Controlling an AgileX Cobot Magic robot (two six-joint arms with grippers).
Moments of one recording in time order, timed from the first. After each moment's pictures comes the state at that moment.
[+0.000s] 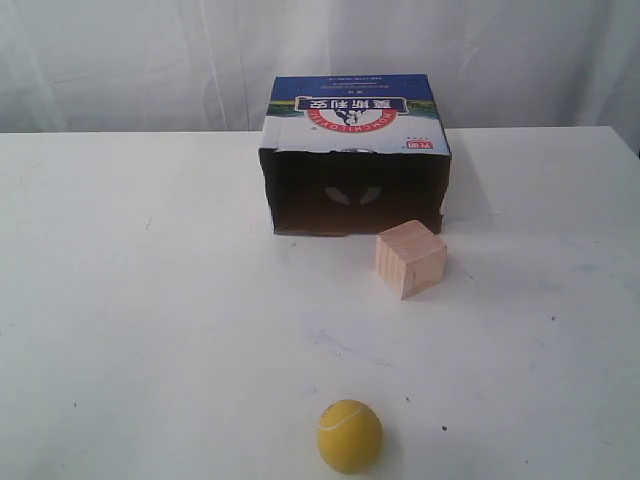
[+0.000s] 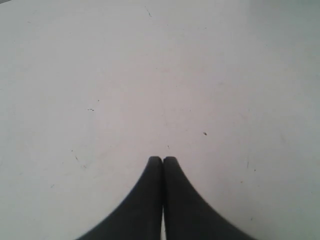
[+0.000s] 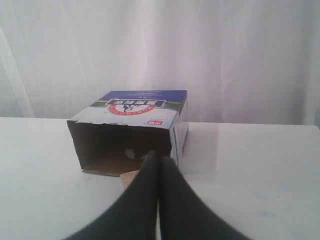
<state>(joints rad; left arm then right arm) -0.29 0.01 0.02 0.11 0.51 0.04 0.30 0.07 -0.33 -0.12 0.39 0.24</state>
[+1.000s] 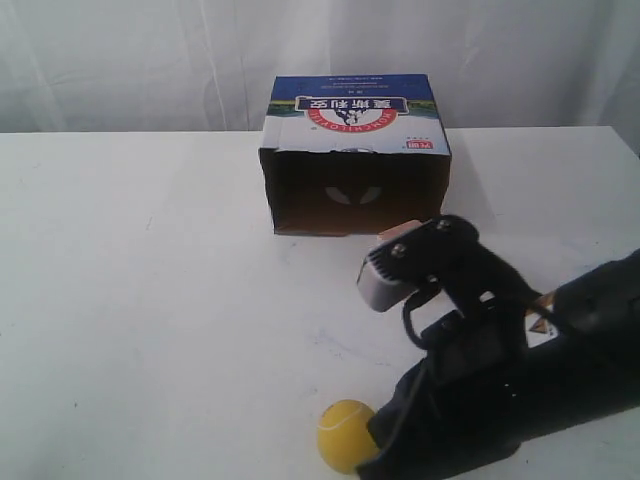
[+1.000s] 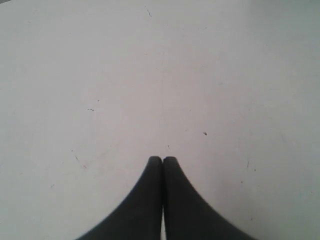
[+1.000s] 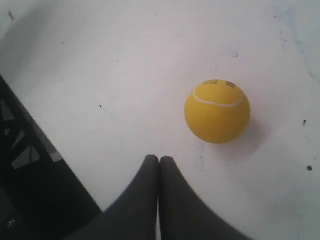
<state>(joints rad) -0.29 0.01 0.02 0.11 0.51 0.04 0.74 1.16 -0.70 0.46 0.71 -0.25</state>
